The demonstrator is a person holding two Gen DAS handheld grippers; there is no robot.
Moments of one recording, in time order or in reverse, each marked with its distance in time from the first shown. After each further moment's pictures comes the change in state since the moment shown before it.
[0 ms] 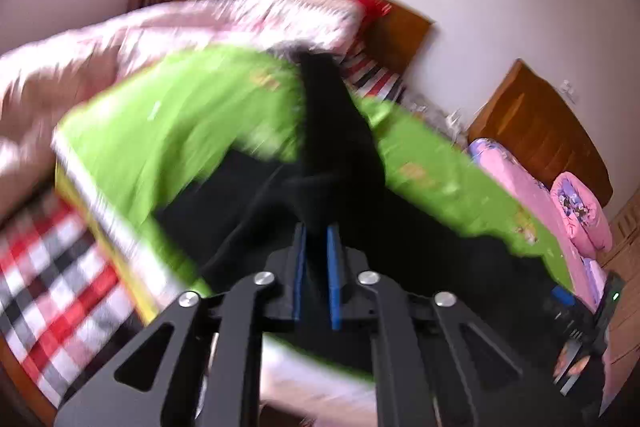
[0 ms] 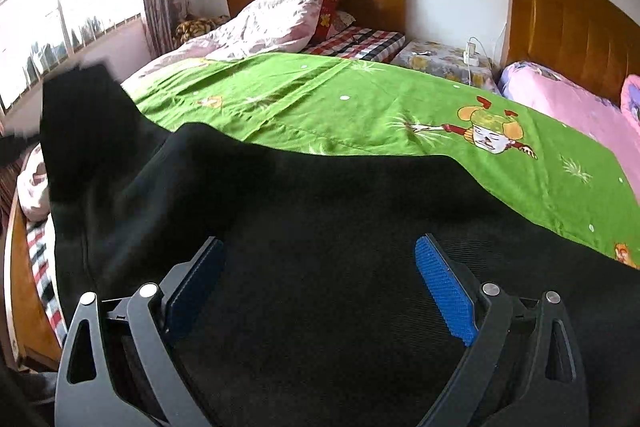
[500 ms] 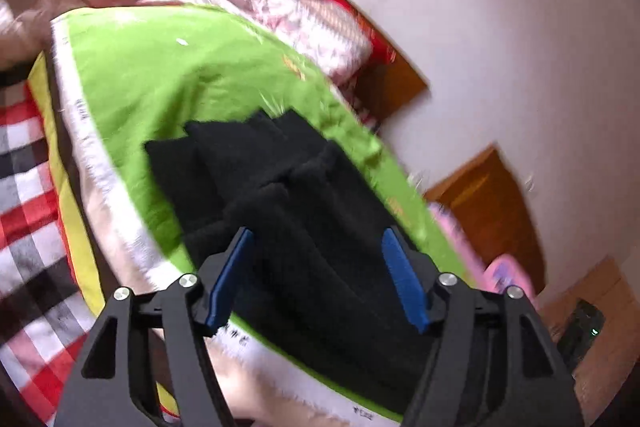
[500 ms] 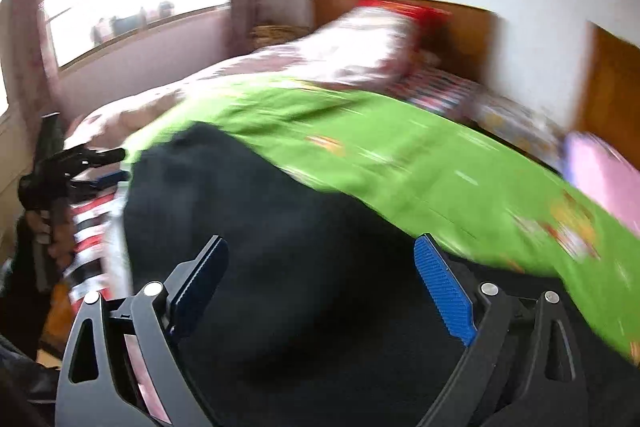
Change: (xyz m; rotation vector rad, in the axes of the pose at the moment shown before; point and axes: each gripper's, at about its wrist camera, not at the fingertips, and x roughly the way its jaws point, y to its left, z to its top) left arm 0.017 0.051 -0.029 -0.311 -0.157 -0.231; right arm 0.009 0.137 0.068 -0.272 -0.083 0.256
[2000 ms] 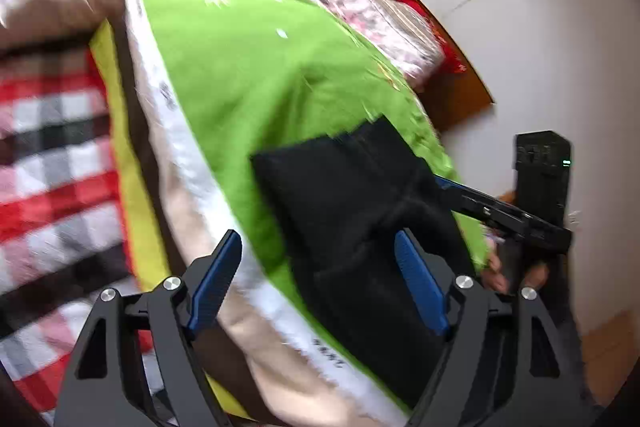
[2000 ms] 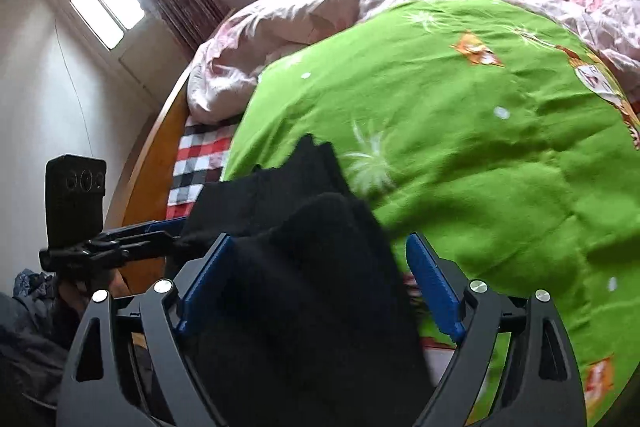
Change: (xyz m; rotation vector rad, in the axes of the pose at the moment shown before) left arm 0.011 0.046 0.024 -0.158 0.068 0.181; right arm 0.275 0.085 0.148 -0.195 0.461 0.669
